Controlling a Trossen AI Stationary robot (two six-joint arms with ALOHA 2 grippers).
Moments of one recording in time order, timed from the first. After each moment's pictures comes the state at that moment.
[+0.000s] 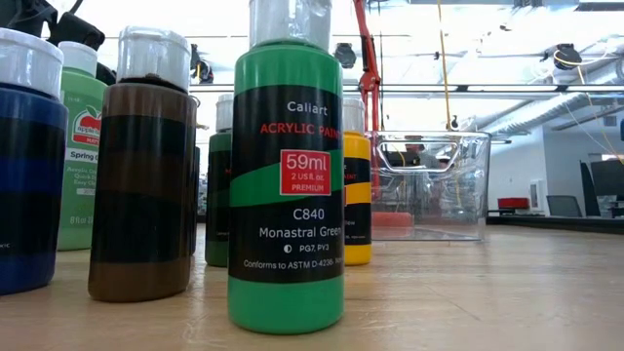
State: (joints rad) left arm 0.08 0.14 0.05 0.04 -0.16 0.23; right arm 0.80 1.88 1.10 -0.78 0.05 0.83
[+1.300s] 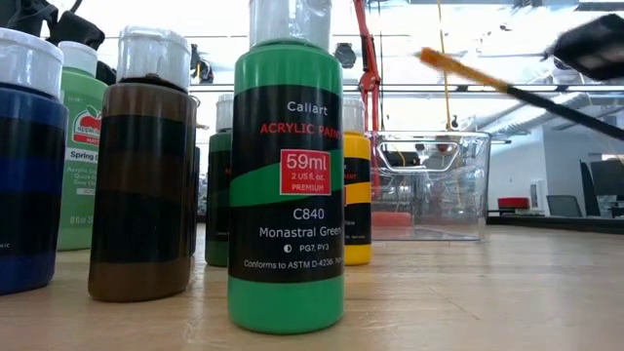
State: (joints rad) left arm 0.08 0.14 0.05 0.06 -0.16 0.20; right arm 0.81 1.68 1.09 -0.68 0.40 0.59
